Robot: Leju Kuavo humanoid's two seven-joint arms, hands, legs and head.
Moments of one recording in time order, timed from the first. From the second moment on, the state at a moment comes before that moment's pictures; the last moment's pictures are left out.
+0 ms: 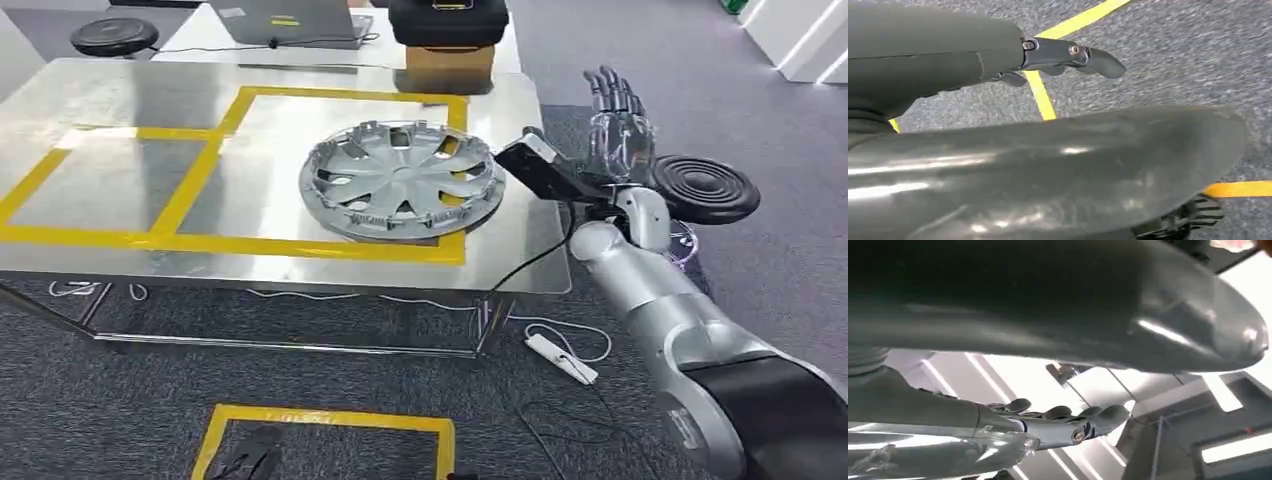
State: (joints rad) left arm -0.20 -0.16 1.05 -0.21 -1.46 0.00 -0.06; right arm -0.93 0.04 0.21 -0.57 0.77 -0.61 -0.37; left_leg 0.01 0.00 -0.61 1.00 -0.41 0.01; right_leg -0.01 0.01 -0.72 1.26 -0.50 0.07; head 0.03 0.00
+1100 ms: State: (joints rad) left arm -0.19 -0.15 1.06 -0.21 -1.46 0.00 -0.07; right arm -0.82 -0.02 0.16 -0.68 0.72 -0.63 -0.41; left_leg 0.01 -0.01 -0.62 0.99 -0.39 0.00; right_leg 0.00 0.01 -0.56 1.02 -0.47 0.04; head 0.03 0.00
